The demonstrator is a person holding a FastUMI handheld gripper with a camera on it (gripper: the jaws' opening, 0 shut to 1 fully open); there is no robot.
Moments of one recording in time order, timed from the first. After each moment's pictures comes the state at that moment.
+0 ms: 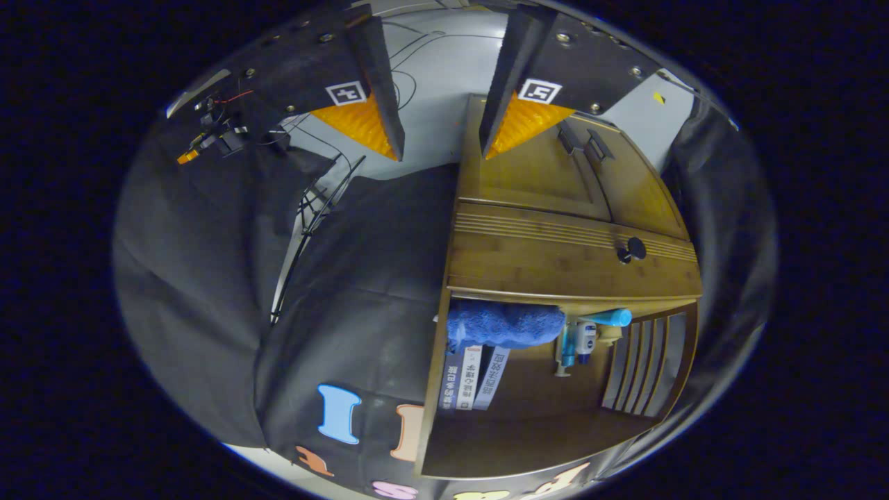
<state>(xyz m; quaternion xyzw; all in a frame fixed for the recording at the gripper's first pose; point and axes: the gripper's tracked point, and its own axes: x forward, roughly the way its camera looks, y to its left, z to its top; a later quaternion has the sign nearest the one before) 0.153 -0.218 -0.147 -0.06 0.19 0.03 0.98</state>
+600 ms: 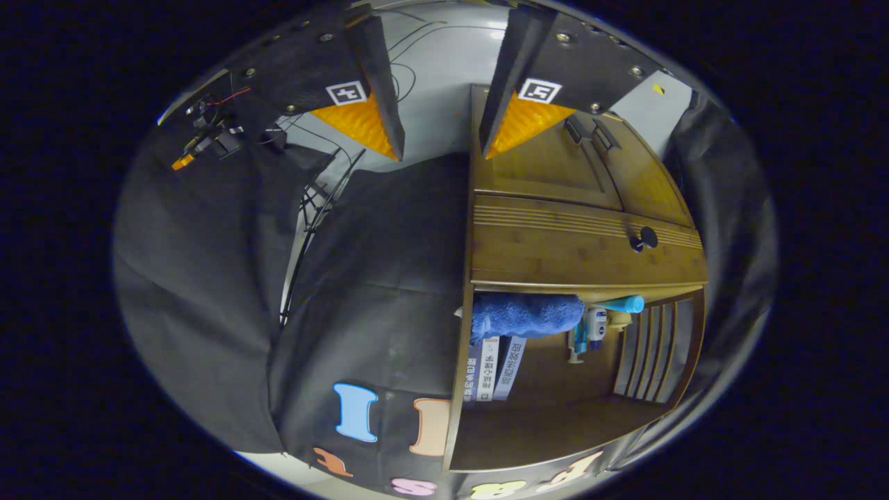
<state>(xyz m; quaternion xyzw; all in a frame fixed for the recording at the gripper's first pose) 0.162 -0.234 -0.150 -0.04 0.18 0.02 0.98</state>
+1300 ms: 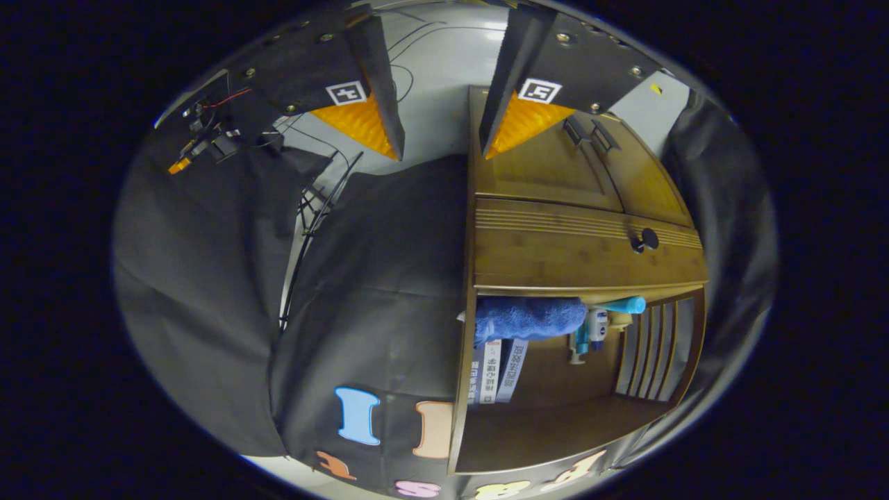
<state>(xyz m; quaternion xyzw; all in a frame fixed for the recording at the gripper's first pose) 0.163 -0.236 -0.155 -0.03 0.18 0.03 0.98</state>
